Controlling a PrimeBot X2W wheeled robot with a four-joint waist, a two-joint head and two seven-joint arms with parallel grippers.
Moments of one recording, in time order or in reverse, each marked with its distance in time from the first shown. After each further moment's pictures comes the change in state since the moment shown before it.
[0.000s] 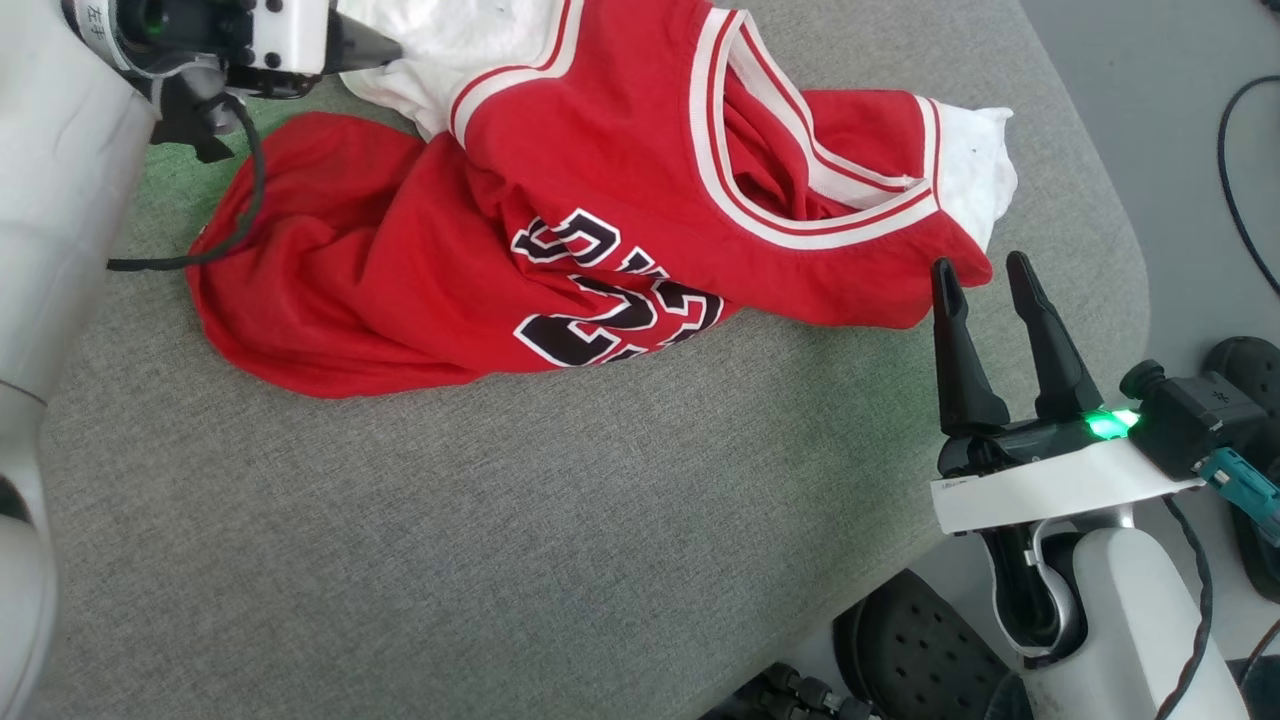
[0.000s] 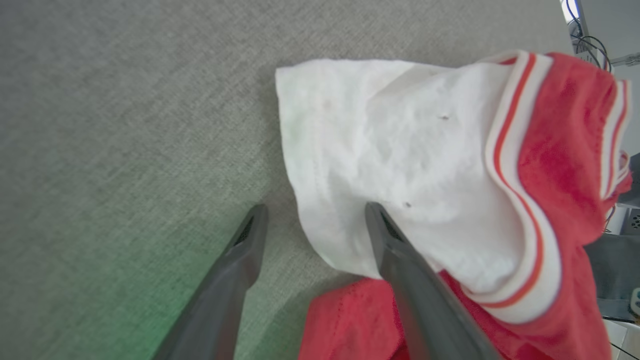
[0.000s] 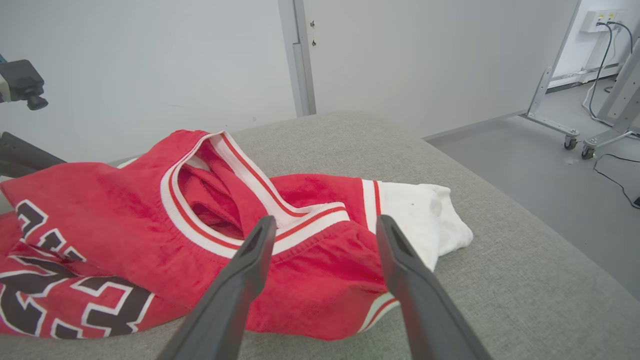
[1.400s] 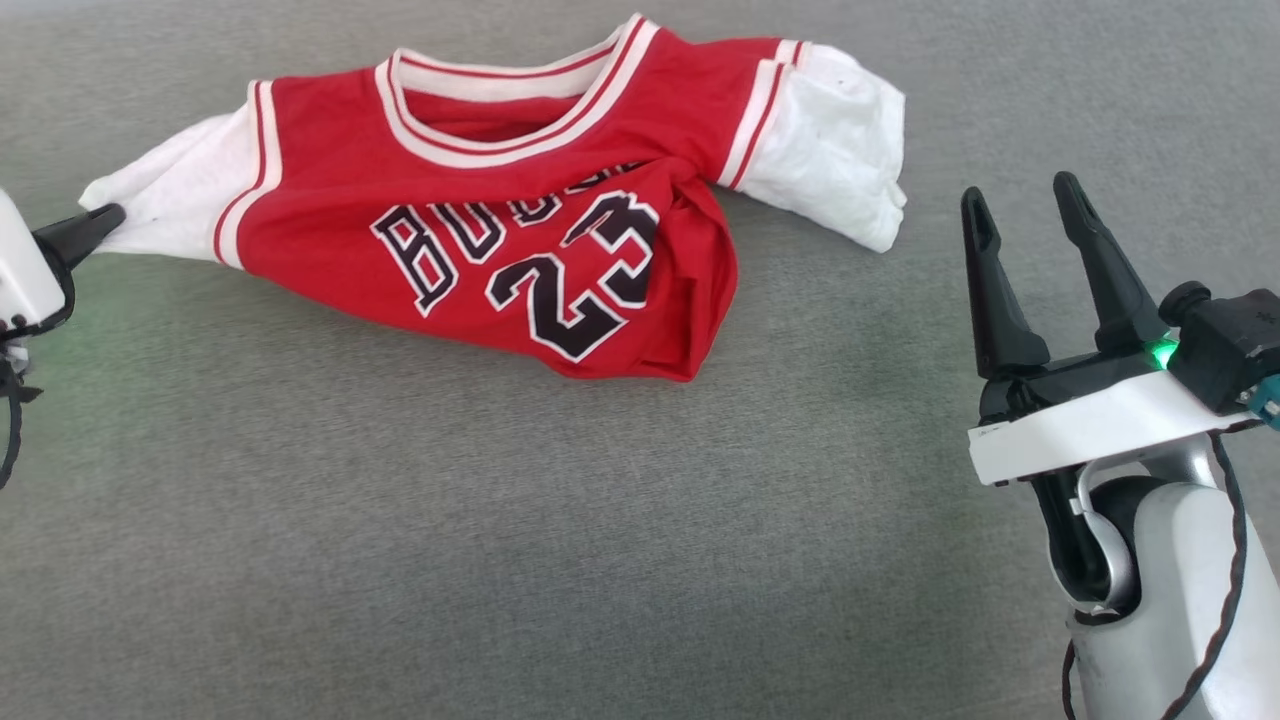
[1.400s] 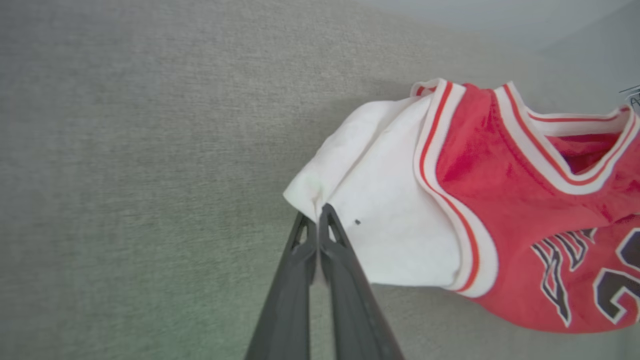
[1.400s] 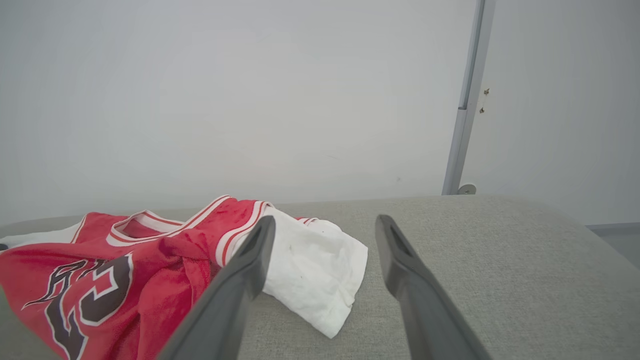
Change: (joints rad) left arm 0.492 0.388 0.151 -0.190 -0.254 -0.033 -0.498; right arm -0.041 -0.009 -0.052 -0.183 -0.171 0.000 0.210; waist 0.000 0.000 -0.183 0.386
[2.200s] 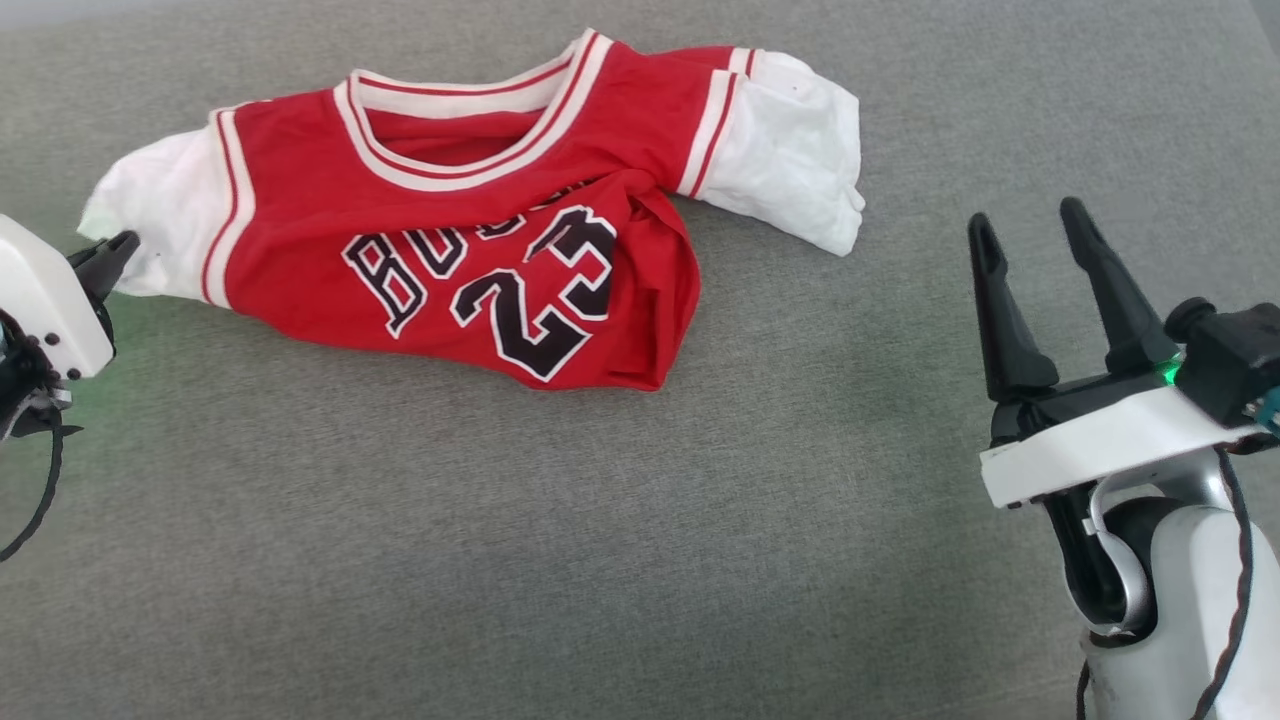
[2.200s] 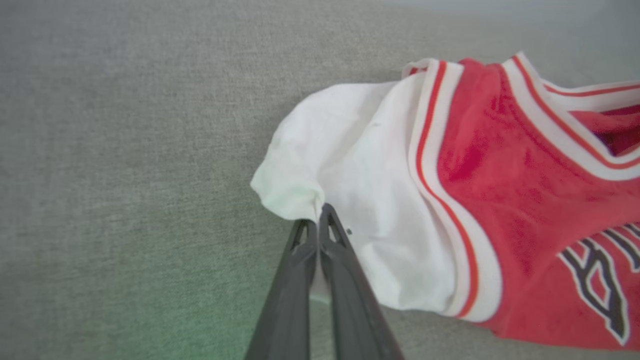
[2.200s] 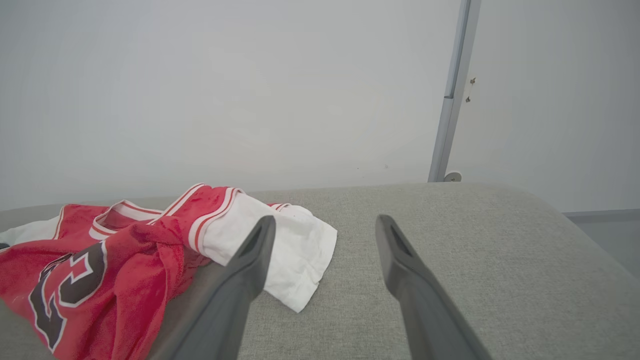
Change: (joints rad) left arm 0.056 -0.022 -0.078 0.035 0.095 0.000 -0.223; right arm 0.046 -0.009 -0.015 -0.058 -0.002 0.000 0.068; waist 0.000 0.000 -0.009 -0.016
